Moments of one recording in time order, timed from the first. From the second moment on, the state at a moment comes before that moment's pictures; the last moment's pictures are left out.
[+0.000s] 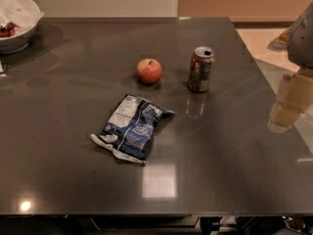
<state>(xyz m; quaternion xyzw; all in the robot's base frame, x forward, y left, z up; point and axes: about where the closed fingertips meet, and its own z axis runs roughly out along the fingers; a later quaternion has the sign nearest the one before) 0.438 -0.217 0.976 -0.60 0.78 -0.03 0.16</state>
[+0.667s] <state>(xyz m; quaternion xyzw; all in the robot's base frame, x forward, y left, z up) 0.446 -0.191 0.975 -0.63 0.76 -0.02 0.17</state>
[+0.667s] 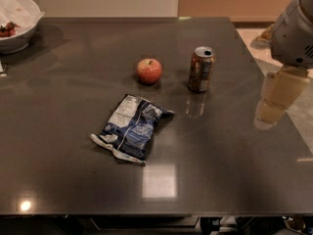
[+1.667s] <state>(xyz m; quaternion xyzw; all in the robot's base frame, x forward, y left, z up) 0.465 -0.063 0.949 -0.74 0.64 0.05 0.20</state>
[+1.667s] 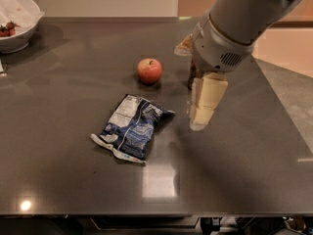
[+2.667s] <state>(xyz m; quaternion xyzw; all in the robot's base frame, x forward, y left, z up) 0.462 0.035 0.886 -0.84 0.51 0.08 0.14</state>
